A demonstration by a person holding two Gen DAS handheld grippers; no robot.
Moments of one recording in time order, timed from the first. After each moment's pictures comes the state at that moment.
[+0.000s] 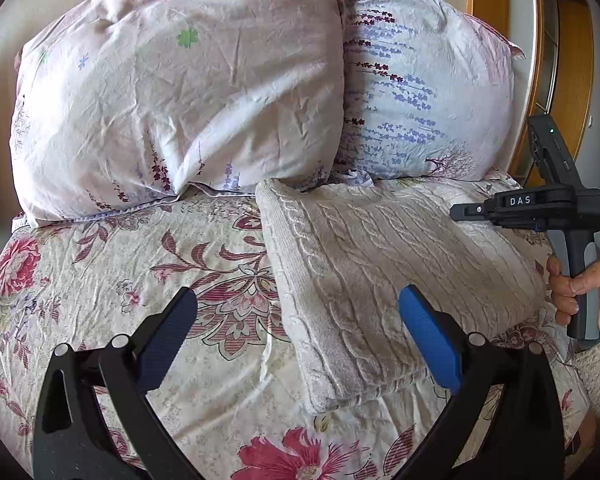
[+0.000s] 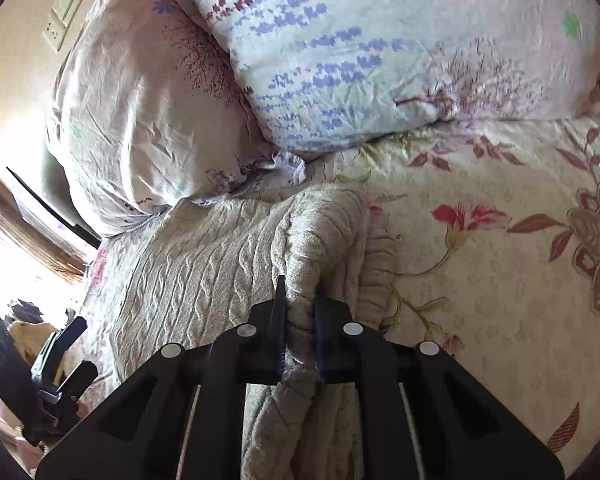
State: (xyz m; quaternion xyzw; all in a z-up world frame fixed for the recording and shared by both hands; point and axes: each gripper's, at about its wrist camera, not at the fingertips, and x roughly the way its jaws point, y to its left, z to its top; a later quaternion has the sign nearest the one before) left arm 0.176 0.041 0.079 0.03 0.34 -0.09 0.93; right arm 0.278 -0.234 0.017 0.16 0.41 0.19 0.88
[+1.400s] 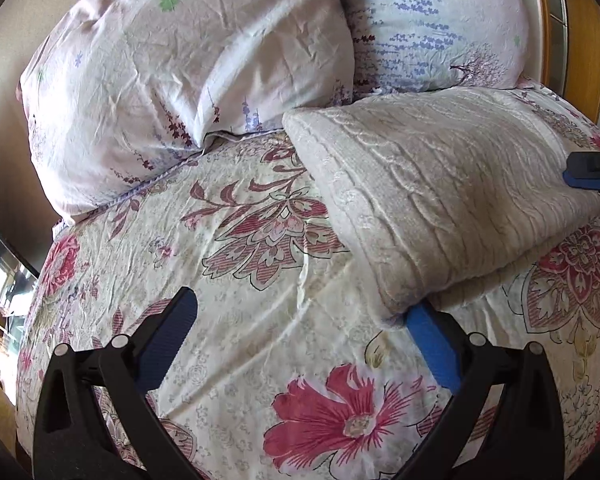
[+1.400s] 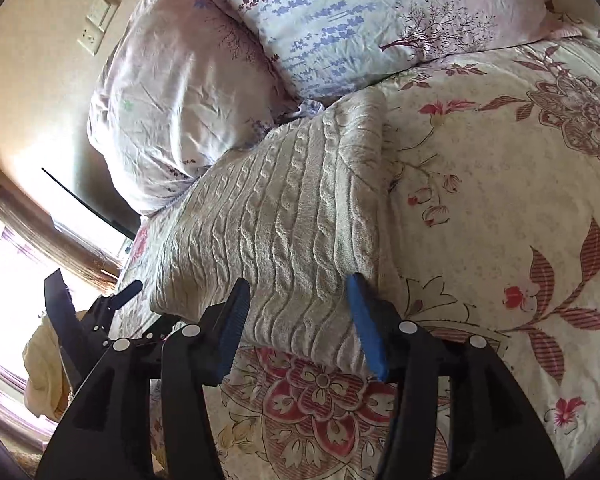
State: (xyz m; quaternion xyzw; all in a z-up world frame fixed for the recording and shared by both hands) left arm 0.169 0.031 0.037 0.14 0.41 -0.03 0.90; right arm 0.181 -0.257 -0.017 0.23 0.41 0.24 0.85
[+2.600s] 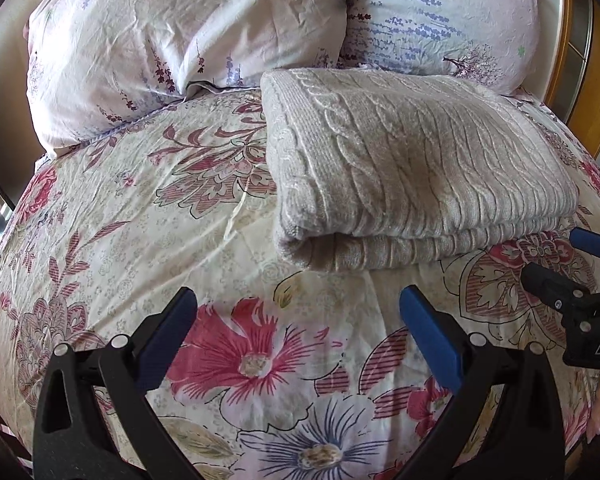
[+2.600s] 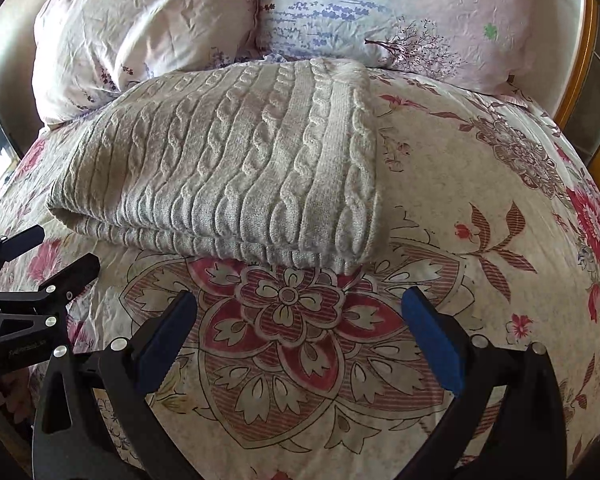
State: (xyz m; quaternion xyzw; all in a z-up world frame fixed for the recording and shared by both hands) left arm 0.144 0.006 0.025 0.06 0.46 -0.03 0.88; right arm 0.138 -0.191 -0.028 0.00 0.43 0.05 0.90
